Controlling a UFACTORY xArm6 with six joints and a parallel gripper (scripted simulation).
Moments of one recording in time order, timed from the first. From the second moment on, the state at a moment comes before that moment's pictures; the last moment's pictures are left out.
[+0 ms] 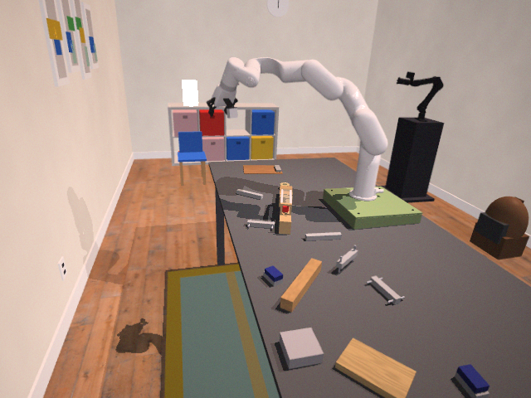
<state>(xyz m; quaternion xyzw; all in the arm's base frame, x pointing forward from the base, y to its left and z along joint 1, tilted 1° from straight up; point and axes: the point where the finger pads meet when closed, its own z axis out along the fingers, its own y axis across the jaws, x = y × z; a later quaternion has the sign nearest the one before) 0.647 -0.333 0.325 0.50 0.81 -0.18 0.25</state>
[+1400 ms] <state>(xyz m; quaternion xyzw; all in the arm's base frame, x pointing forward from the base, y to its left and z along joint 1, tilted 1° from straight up) 0.512 -0.185 0.081 0.34 0.94 -0.01 -0.01</state>
